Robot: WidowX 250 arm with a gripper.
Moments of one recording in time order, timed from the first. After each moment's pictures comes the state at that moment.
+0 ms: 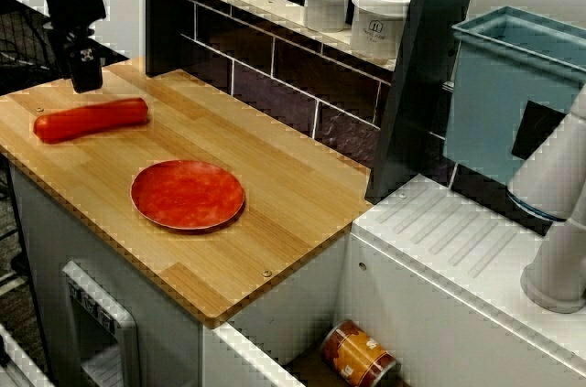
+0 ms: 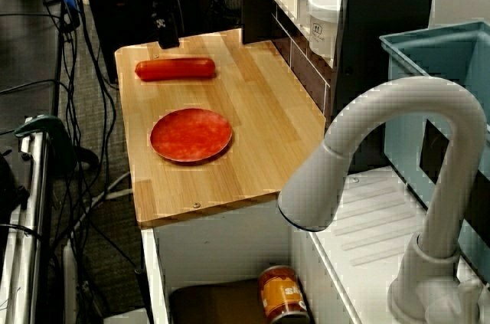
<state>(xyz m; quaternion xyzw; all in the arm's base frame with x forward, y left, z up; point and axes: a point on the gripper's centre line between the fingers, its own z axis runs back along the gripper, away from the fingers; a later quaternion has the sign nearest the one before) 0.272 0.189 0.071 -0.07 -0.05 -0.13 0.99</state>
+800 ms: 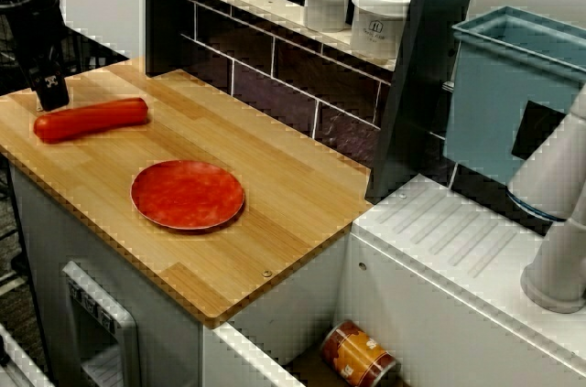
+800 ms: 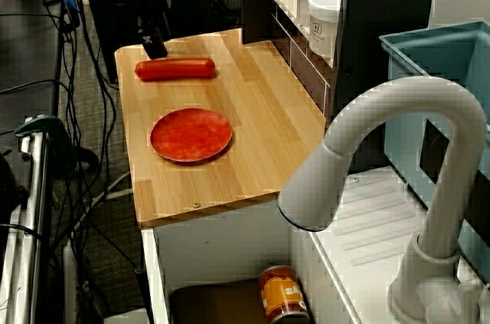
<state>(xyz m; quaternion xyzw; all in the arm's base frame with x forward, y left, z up) 0.258 0.223 0.036 0.01 -0.10 -0.12 0.99</state>
